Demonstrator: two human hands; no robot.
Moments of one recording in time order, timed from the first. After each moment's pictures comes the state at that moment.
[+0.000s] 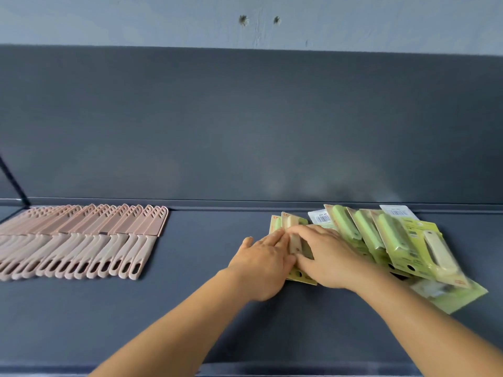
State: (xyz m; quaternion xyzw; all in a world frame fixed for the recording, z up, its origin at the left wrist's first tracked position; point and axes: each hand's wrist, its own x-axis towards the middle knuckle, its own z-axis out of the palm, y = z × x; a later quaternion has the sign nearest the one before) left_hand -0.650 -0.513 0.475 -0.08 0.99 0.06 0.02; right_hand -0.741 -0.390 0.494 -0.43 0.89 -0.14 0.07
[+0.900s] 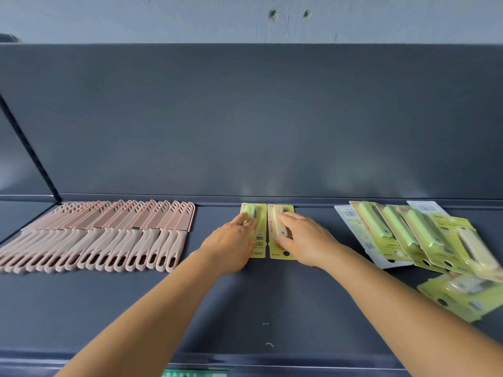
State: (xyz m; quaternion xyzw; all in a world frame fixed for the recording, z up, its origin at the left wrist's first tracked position) left_hand -0.606 -0.601 0.483 -0.19 0.98 0.08 0.00; right_hand -0.715 -0.471 0.489 -0.44 0.89 -0.12 0.06
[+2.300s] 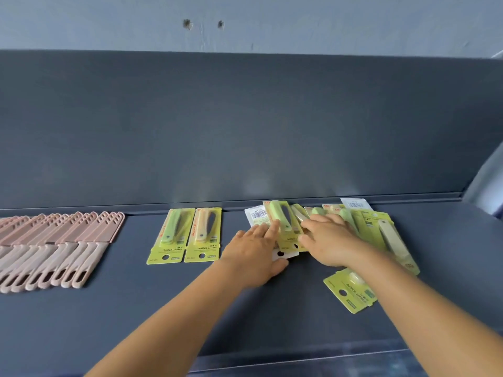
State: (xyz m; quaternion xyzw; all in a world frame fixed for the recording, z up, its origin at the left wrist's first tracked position) left_hand -0.695 -0.462 0.482 -0.06 1.00 0.03 -0.01; right_hand -0.801 -0.324 0.500 -0.32 0.94 0.00 0.07
